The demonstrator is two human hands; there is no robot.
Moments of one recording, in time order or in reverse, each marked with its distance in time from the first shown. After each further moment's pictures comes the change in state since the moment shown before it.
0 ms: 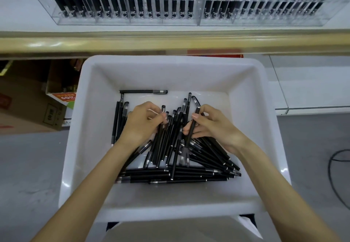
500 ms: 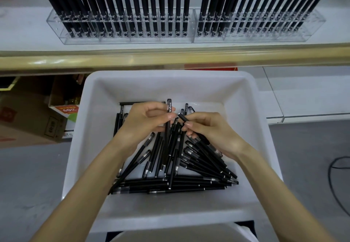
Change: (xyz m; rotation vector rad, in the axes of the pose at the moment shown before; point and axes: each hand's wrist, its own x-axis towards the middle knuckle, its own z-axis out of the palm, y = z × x) left_hand -0.018 0.051 -0.016 -0.290 -0.160 0.033; right_hand -0.008 -0.022 0.004 -0.074 -0.049 -0.190
